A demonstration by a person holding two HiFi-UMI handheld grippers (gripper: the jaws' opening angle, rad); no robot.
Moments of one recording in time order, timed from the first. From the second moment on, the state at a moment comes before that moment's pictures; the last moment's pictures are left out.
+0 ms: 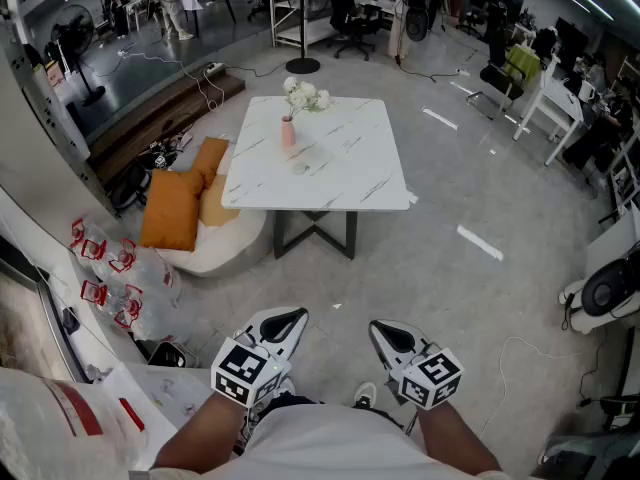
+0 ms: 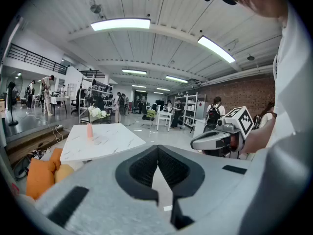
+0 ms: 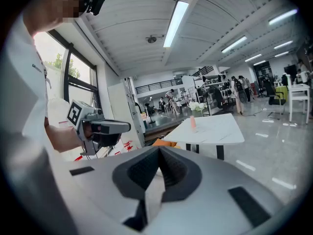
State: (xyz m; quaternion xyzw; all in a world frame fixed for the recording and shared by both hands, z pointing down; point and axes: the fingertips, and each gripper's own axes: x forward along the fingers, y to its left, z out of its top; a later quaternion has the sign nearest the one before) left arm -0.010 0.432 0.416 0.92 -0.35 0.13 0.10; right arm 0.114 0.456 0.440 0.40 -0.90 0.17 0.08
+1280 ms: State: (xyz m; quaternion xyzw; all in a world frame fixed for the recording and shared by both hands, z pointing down) left arm 0.037 0.439 0.428 0.91 -0.38 0.13 0.12; right arm 0.140 0.461 0.449 0.36 -0.91 0.18 0.07
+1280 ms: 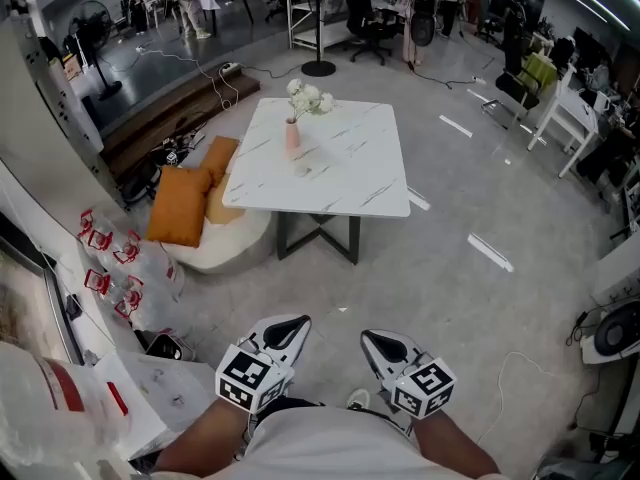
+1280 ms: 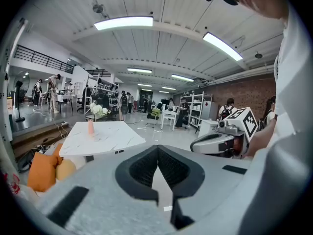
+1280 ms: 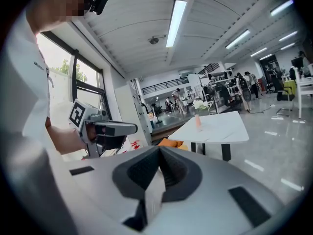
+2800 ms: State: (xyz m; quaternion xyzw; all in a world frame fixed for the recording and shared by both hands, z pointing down) left arm 0.022 0.217 0.422 0.91 -0.38 0.12 0.10; right arm 0.118 0.240 0.441 0.37 -0.91 0.18 0.08
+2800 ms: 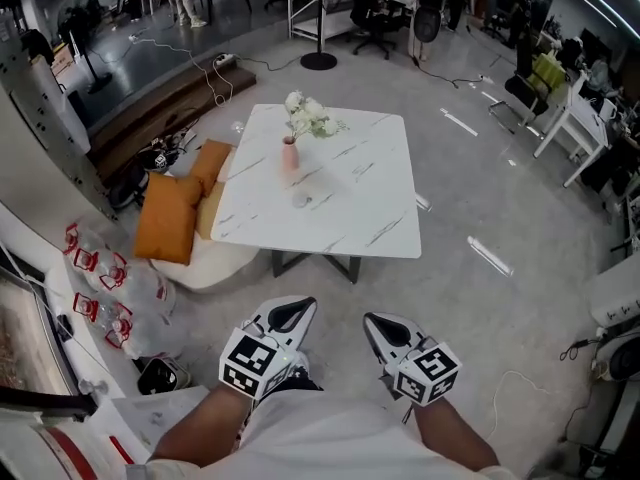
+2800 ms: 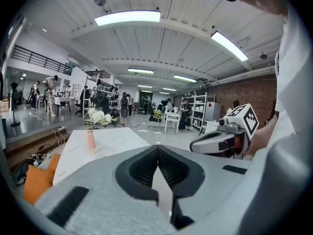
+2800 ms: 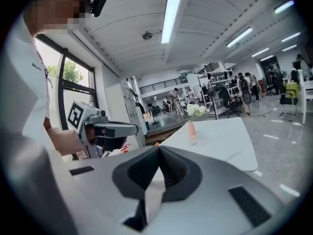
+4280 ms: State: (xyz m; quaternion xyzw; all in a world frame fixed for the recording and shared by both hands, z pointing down) left arm 0.003 -0.065 0.438 0.90 -0.40 0.14 0.10; right arm 0.087 -0.052 0.454 0.31 -0.93 0.16 0.11
